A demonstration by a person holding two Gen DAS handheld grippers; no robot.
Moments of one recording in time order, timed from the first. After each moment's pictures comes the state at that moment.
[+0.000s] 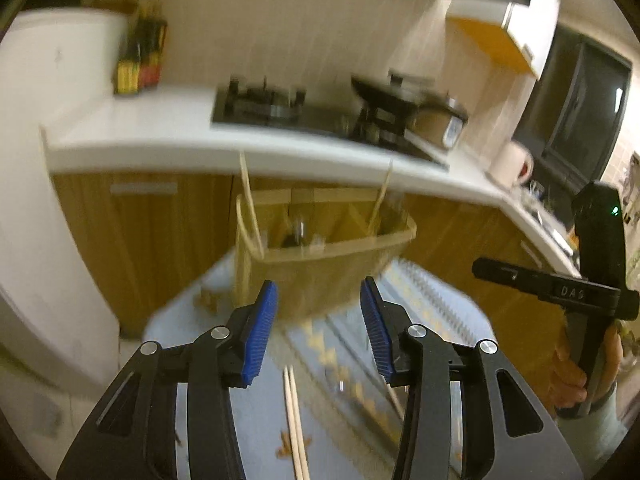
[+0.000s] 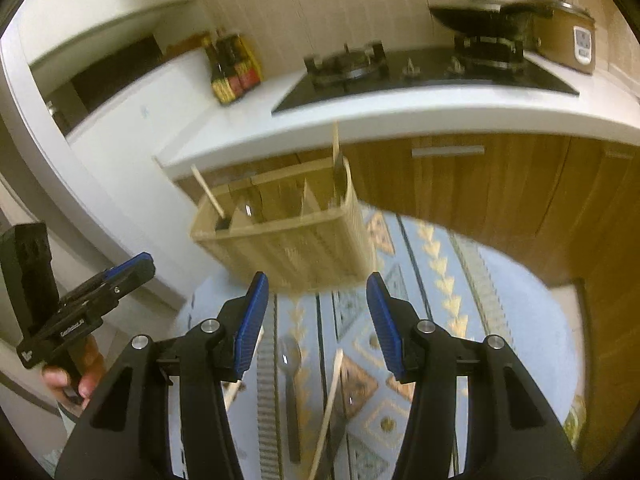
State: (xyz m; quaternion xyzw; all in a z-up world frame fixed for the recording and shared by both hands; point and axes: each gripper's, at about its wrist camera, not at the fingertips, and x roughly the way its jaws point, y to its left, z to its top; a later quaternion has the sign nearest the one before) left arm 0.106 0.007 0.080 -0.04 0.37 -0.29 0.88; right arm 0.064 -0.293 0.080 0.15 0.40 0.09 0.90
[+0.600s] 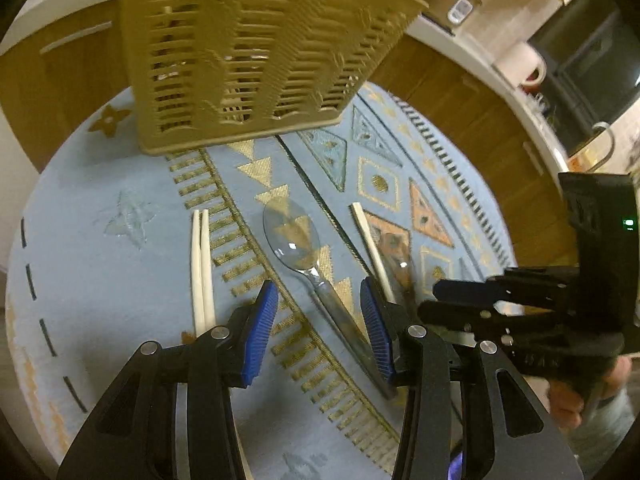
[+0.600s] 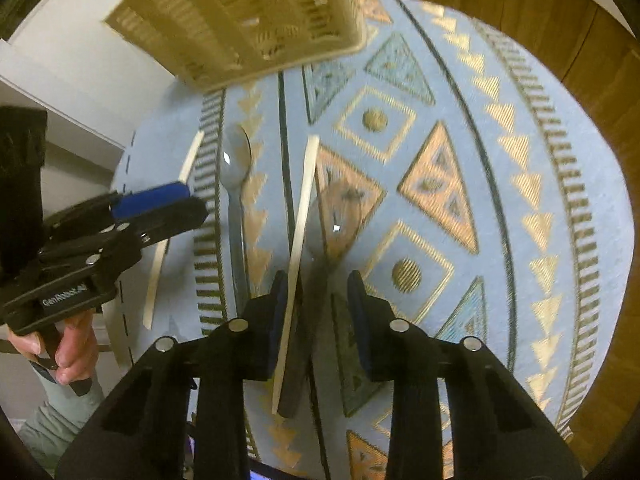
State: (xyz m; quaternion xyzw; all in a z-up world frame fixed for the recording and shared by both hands) left arm 0.093 -0.058 -0.048 0.00 0.55 -0.31 0.77; right arm 0.036 -0.261 -0.059 0.12 0.62 0.09 0.77
